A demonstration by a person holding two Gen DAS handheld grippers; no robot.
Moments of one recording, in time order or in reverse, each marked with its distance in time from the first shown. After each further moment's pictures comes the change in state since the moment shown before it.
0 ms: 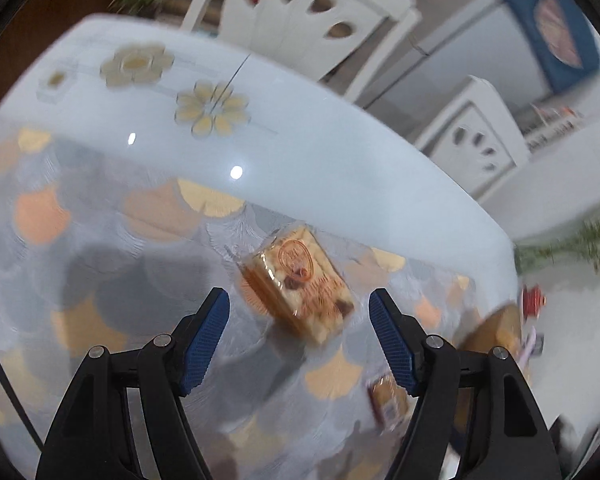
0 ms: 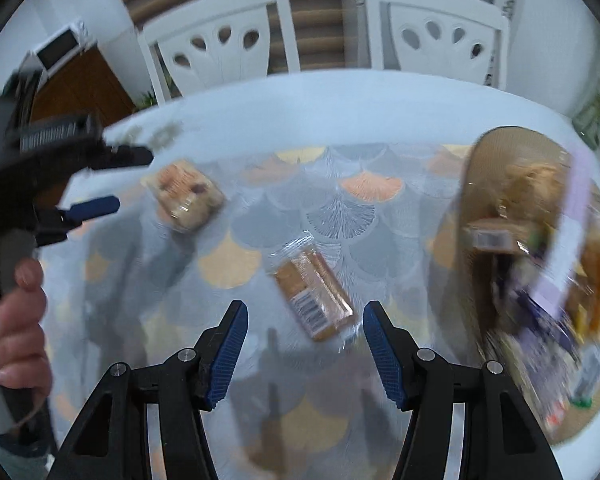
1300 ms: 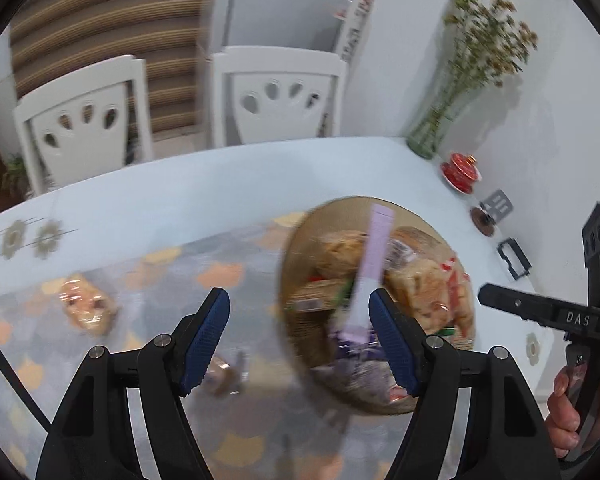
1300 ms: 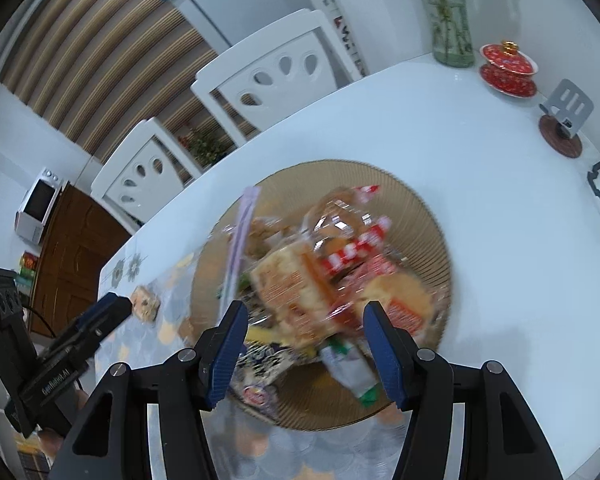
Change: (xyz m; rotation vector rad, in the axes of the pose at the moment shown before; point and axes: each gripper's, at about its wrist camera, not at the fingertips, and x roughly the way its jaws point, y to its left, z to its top) left arm -0.055 -0.224 -0.144 0.670 -0.129 -0.043; right arm -0.144 -0.252 -0.030 0.423 -0.122 0.164
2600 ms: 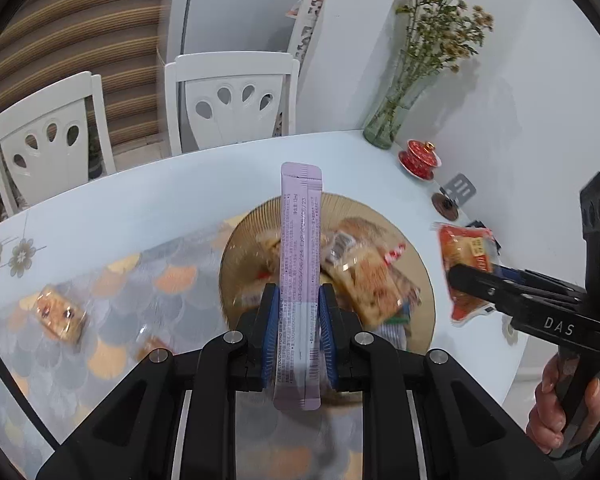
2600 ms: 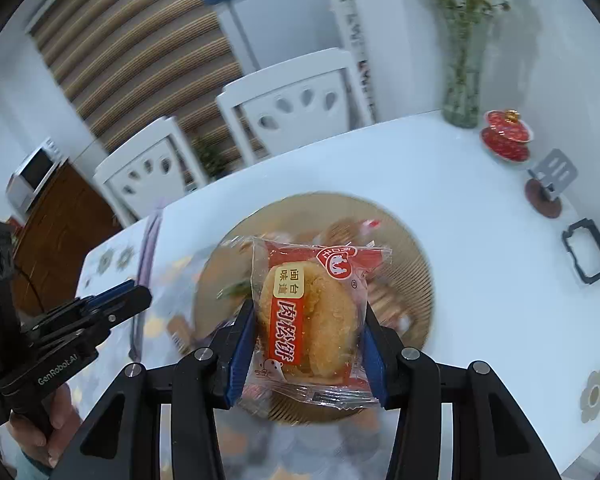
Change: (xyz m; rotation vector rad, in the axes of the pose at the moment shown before) left arm 0.004 -0.042 0.007 0.085 0.018 -0.116; right arm -0.035 0.024 -0.009 -0.148 -0.130 -0.118
